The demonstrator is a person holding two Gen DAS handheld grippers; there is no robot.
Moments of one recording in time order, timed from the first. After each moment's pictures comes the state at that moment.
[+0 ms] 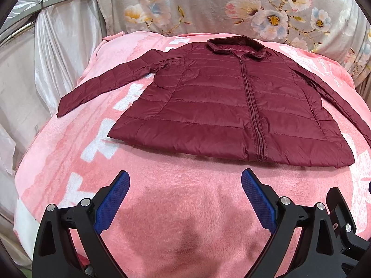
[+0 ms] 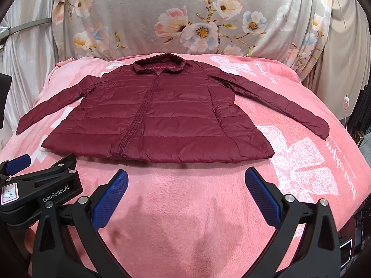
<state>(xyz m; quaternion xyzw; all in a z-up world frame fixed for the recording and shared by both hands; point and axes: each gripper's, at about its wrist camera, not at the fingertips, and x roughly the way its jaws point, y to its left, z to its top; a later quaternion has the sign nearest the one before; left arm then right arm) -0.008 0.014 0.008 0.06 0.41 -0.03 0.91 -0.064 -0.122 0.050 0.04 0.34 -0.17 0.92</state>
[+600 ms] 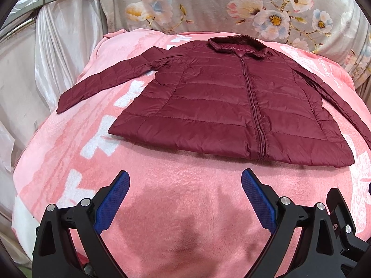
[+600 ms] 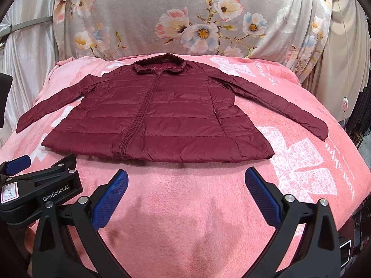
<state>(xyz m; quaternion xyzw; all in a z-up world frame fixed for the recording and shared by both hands) -0.008 0.018 0.007 0.05 0.41 -0.03 0.91 -0.065 -0.120 0.051 0.04 0.34 -0.17 0.92</state>
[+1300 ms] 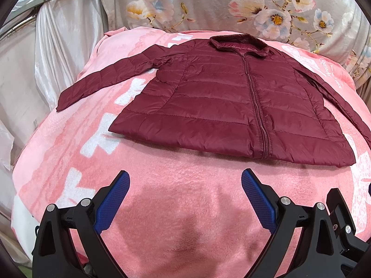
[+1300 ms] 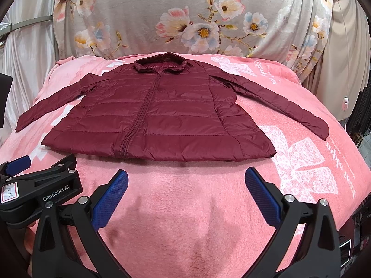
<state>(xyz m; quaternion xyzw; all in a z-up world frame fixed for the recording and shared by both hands) -0.008 0.021 0.004 0.05 0.41 -0.03 0.91 -0.066 -0.117 0.049 0.04 0.34 -0.17 0.92</state>
